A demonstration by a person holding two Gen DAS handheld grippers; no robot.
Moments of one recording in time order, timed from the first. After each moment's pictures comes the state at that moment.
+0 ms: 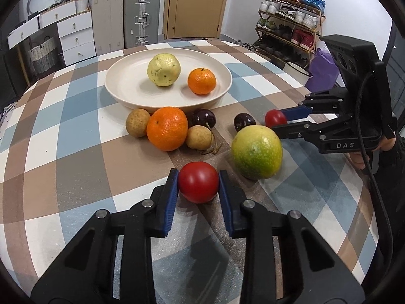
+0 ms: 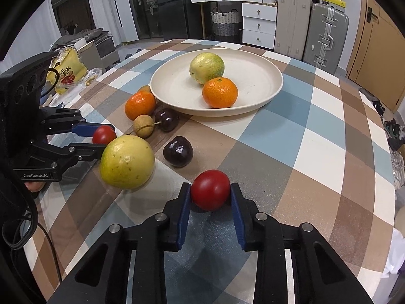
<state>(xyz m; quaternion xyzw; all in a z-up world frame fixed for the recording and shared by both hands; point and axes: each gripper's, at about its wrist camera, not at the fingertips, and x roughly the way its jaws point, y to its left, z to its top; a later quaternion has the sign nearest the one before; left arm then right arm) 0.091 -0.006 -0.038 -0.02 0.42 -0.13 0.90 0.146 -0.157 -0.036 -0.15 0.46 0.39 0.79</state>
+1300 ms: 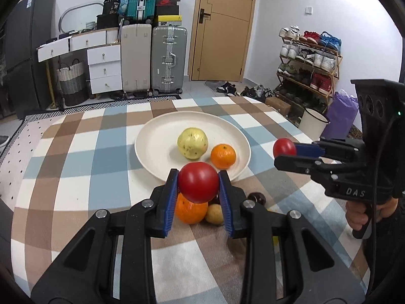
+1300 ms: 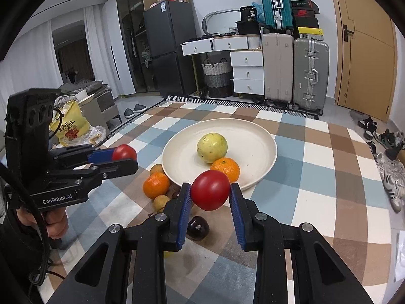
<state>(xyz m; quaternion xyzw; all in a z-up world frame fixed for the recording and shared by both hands) 0.103 0.002 0.024 -0.05 0.30 -0.06 0.95 0.149 -0.150 0.020 -0.05 0.34 0.38 0.86</state>
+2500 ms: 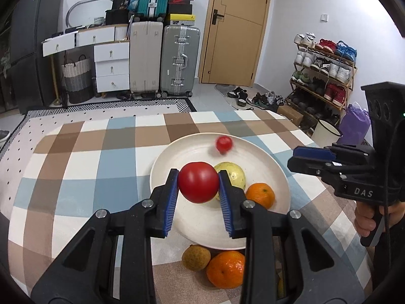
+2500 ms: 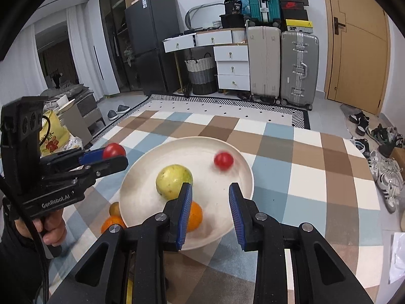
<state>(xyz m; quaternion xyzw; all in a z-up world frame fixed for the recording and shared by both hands) 0.202 0.040 0.012 -0.07 0.31 -0.03 0.95 0.239 -0.127 0.015 -0.05 0.37 0.35 0.86</state>
